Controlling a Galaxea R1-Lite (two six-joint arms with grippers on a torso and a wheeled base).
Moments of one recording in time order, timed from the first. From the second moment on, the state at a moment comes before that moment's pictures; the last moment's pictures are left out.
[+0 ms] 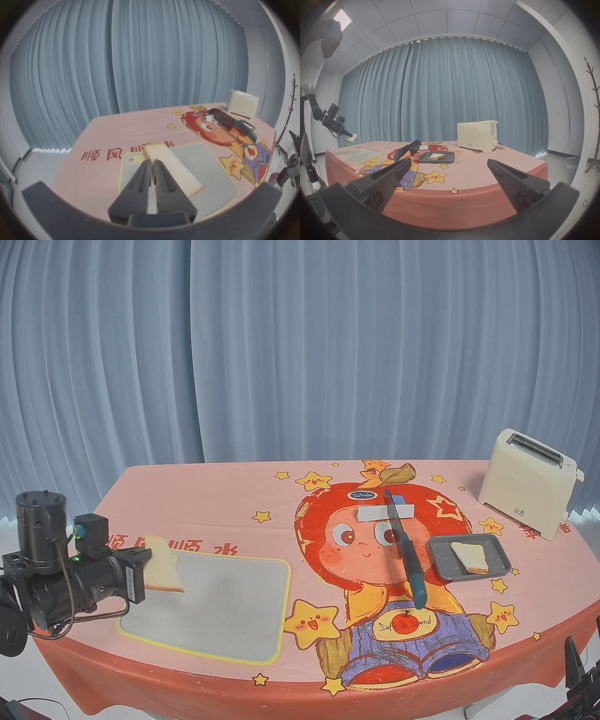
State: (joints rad) left arm -0.32 1.39 -0.50 -0.43 0.09 -0.02; right arm 0.00 0.02 -0.02 -0.01 -0.01 0.05
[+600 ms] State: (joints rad) left arm -0.31 1.23 -0.39 -0.62 0.06 -0.04; right arm 0.00 0.02 -0.02 -0.01 -0.01 0.05
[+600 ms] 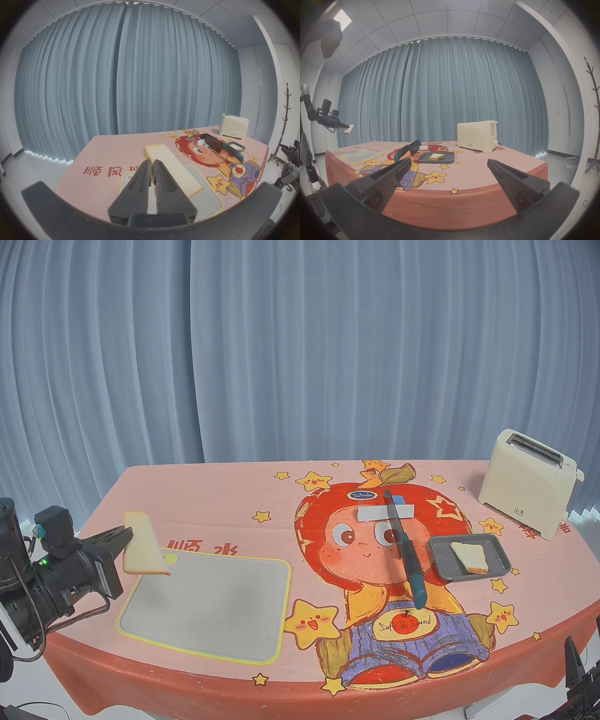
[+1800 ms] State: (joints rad) left arm -0.32 1.22 -0.32 -0.67 0.05 -0.04; right arm 0.00 0.02 -0.02 -0.01 -0.01 0.05
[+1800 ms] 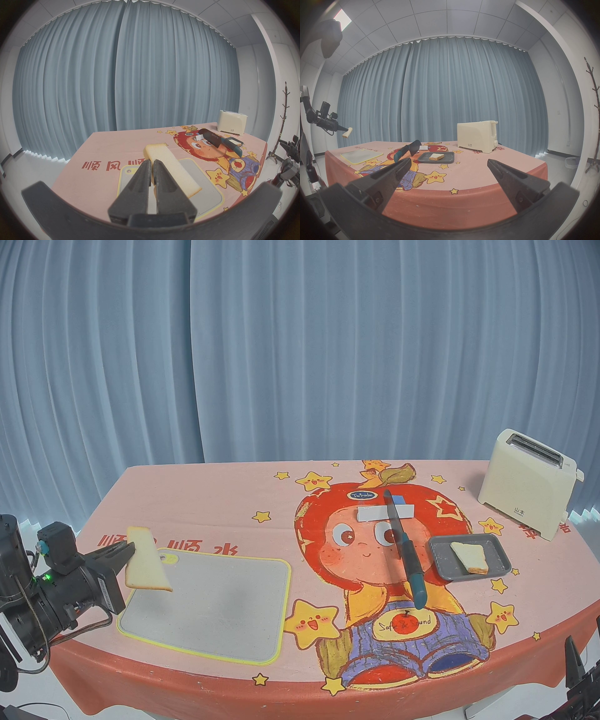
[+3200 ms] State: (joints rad) left arm -0.32 1.19 -0.29 -0.66 0.05 -0.04; right arm 0.00 0.02 -0.02 -0.01 -0.01 0.05
